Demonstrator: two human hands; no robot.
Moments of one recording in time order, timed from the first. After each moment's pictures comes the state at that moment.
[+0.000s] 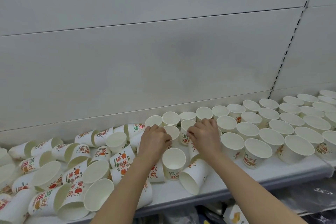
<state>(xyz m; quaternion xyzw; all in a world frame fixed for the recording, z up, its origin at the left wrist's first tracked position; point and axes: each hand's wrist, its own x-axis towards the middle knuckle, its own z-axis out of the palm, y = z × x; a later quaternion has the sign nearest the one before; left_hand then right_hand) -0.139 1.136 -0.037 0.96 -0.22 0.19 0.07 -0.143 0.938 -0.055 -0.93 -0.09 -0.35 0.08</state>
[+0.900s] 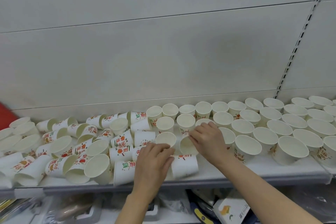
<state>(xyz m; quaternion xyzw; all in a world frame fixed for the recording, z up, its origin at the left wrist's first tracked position) -0.263 1.107 -0.067 0.91 -0.18 0.35 0.16 -0.181 0.893 -0.054 -0.88 -0.27 -0.38 0.08</state>
